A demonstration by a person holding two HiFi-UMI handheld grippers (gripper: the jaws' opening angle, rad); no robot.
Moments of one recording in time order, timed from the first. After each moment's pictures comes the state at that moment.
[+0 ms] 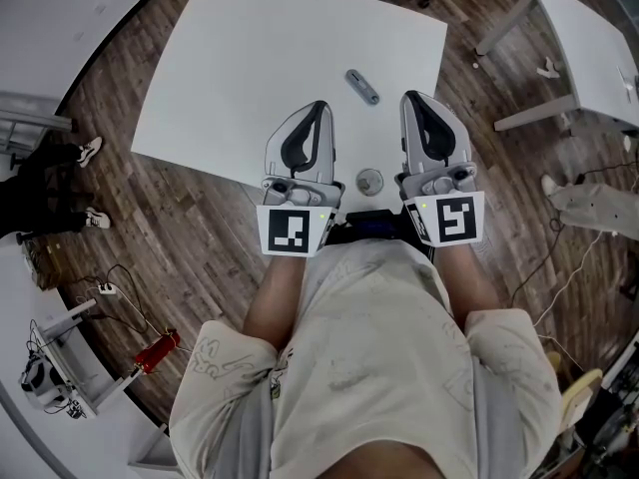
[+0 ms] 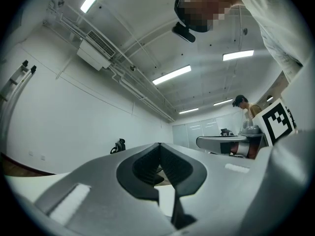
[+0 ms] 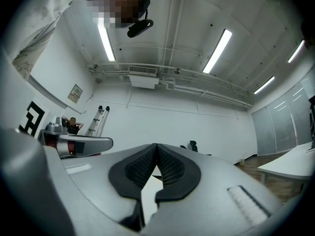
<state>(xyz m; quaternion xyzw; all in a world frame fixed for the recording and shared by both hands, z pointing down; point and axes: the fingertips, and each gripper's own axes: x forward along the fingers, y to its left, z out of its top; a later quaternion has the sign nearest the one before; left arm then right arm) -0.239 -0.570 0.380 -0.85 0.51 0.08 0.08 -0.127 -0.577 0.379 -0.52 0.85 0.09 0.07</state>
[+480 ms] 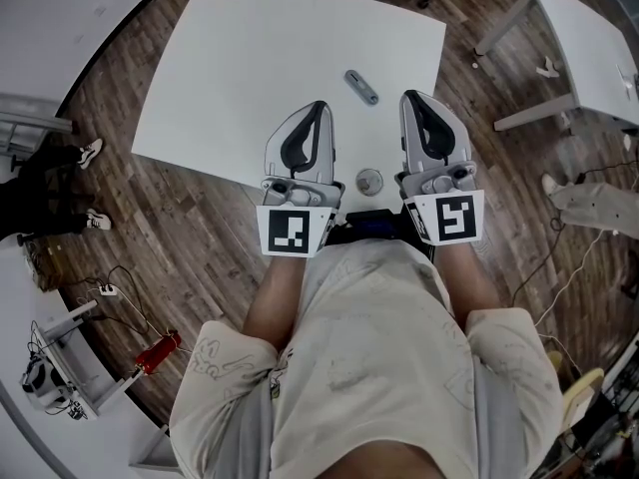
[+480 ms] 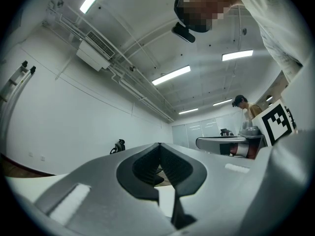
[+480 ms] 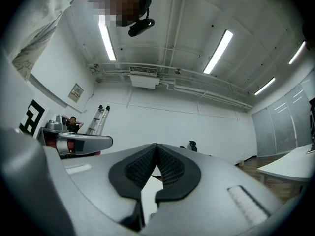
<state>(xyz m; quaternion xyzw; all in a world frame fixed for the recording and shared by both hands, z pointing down) -0.235 -0.558 0.371 -0.85 0.51 0.08 0.08 -0.123 -0.566 0.370 -0.52 0.84 0.09 0.07</state>
